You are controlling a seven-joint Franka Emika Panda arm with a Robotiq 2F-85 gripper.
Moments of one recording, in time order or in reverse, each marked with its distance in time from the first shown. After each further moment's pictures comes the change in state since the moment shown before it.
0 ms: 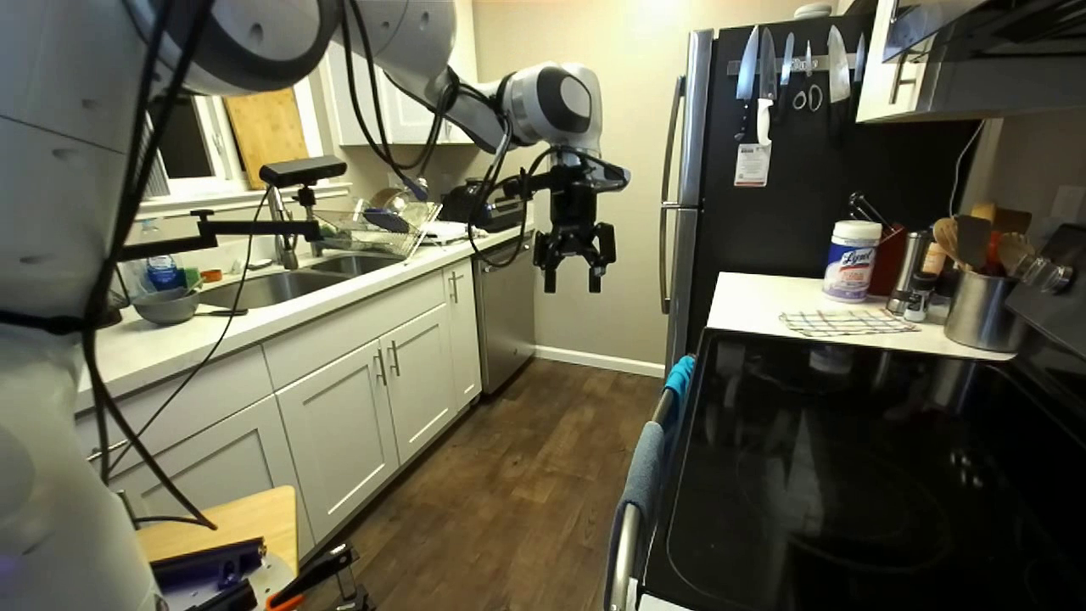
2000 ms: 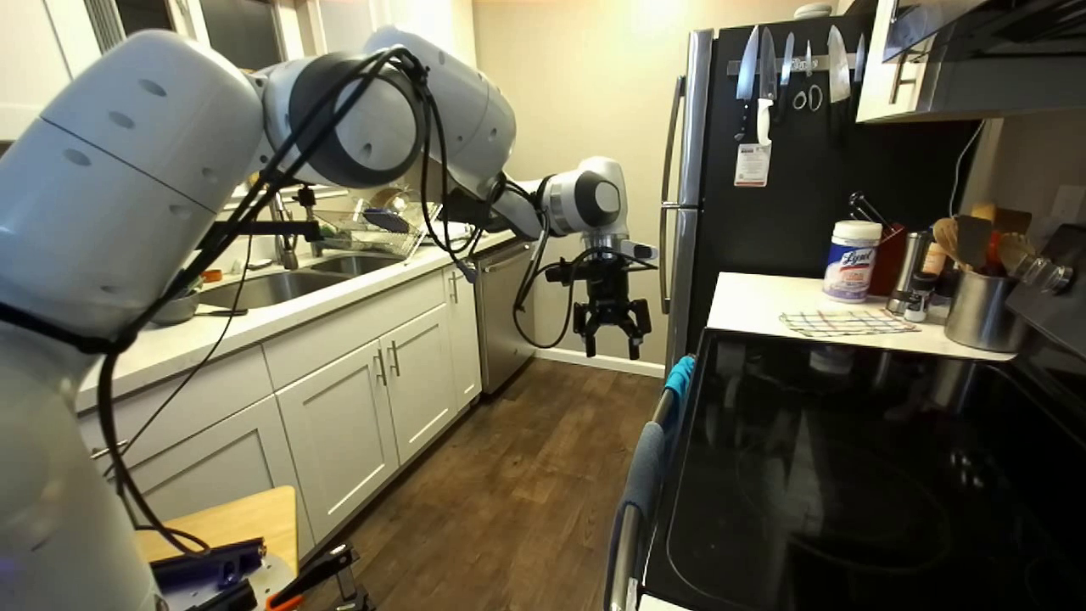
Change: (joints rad) arm 0.048 0.304 -0.090 0.138 -0.054 0.265 0.000
